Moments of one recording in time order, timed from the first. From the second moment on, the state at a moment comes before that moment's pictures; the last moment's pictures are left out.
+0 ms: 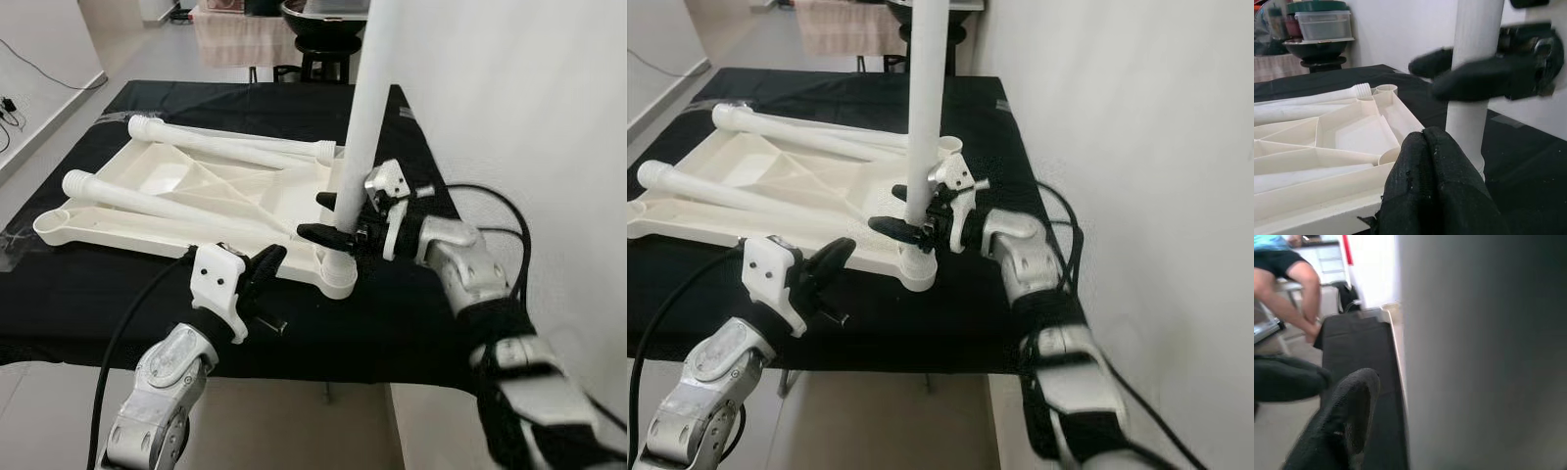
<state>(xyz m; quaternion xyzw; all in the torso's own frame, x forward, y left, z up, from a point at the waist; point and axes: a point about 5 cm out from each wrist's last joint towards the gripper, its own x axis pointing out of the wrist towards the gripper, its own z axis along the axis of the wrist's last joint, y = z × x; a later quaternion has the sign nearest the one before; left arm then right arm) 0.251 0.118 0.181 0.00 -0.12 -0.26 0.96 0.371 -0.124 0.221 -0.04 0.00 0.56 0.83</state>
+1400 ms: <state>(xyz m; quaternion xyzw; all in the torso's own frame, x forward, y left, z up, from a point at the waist) 0.238 0.123 0.167 0.00 -0.08 -0.25 0.96 0.359 -0.095 0.189 0.04 0.00 0.36 0.93</state>
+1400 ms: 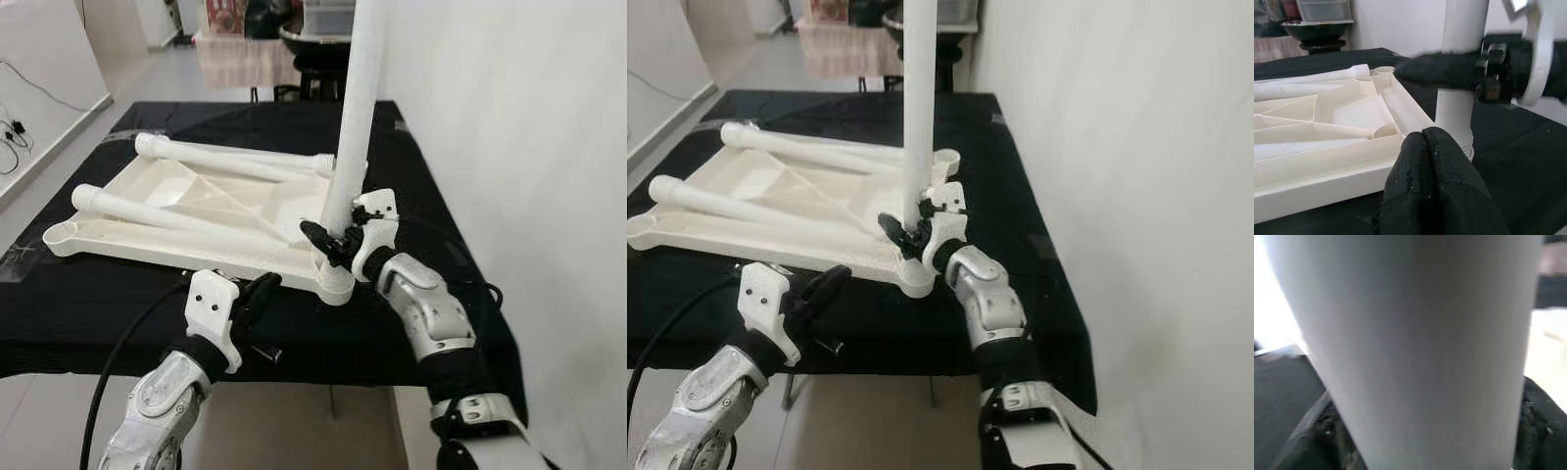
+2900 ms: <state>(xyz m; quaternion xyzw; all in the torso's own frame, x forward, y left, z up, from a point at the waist) 0.242 0.114 0.164 -0.01 -0.08 -0.27 0.96 0.343 -0.084 0.197 0.01 -0.04 0.21 0.98</state>
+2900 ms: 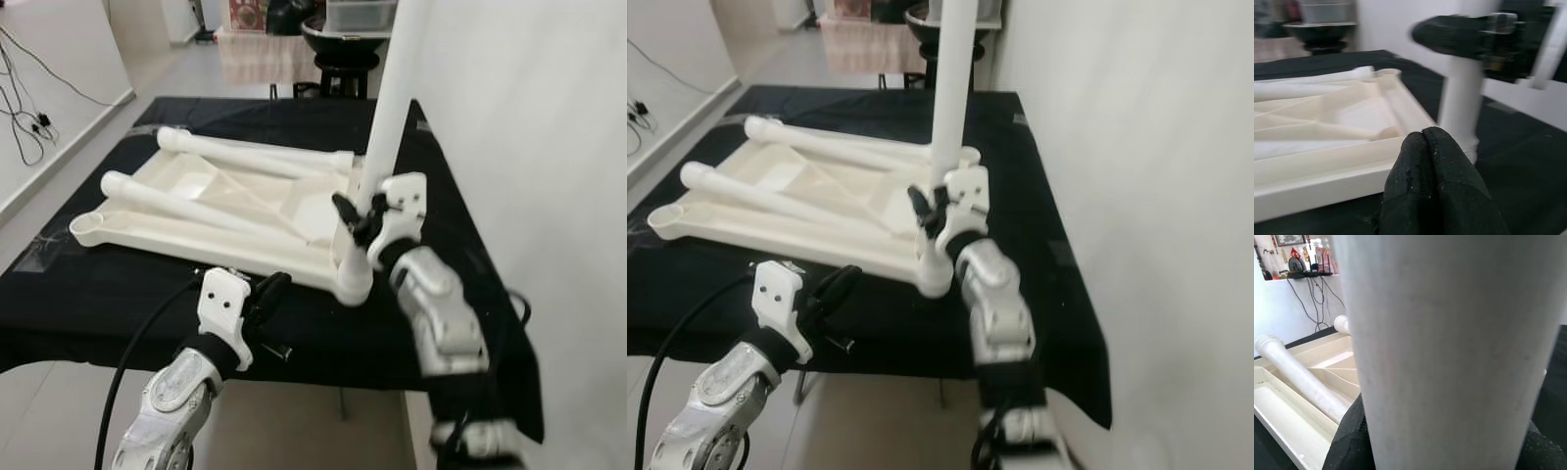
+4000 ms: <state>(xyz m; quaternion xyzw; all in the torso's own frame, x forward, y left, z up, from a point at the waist) 0.248 0.112 0.167 -0.01 -0.09 -0.27 0.96 0.371 -0.127 0.233 -0.01 0.01 0.59 0.81</state>
